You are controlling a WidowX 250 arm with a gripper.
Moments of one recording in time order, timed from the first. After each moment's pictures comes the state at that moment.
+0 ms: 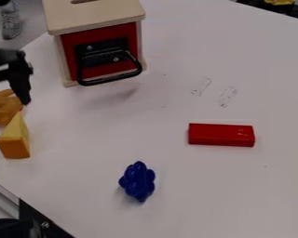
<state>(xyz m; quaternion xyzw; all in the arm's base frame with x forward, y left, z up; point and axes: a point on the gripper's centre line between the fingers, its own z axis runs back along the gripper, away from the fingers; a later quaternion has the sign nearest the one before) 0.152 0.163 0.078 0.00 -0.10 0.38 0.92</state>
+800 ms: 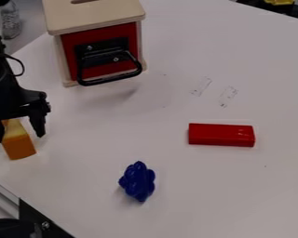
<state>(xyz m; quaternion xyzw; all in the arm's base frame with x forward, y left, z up) 0.162 0.171 0.021 0.03 -0.07 0.37 0.93</state>
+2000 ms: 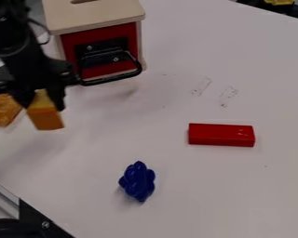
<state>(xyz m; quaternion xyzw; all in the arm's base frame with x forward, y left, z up) 0.199 0.107 0.086 0.01 -0.14 0.31 0.94</state>
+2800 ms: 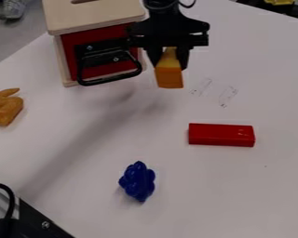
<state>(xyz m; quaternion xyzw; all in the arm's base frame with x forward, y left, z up) 0.339 0.013 0.088 -0.02 -0.16 0.21 0.96</state>
